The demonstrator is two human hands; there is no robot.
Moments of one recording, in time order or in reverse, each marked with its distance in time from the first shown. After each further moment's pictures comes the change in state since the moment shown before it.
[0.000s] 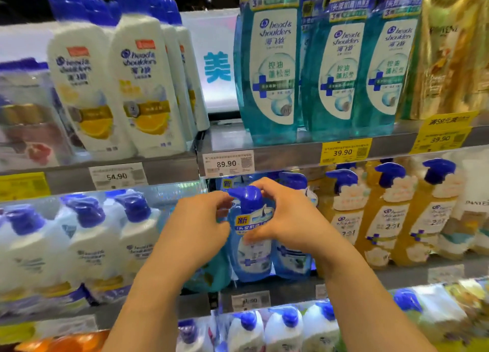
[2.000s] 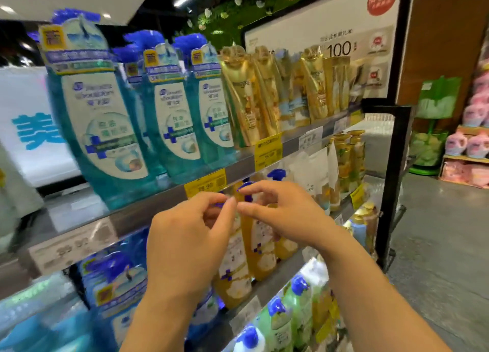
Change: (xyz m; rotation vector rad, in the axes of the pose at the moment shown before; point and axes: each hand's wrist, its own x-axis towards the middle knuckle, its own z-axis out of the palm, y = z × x) left_hand 0.011 0.142 0.041 -0.415 0.261 0.619; right_hand -0.099 0.009 -0.120 -0.056 0.500 0.316
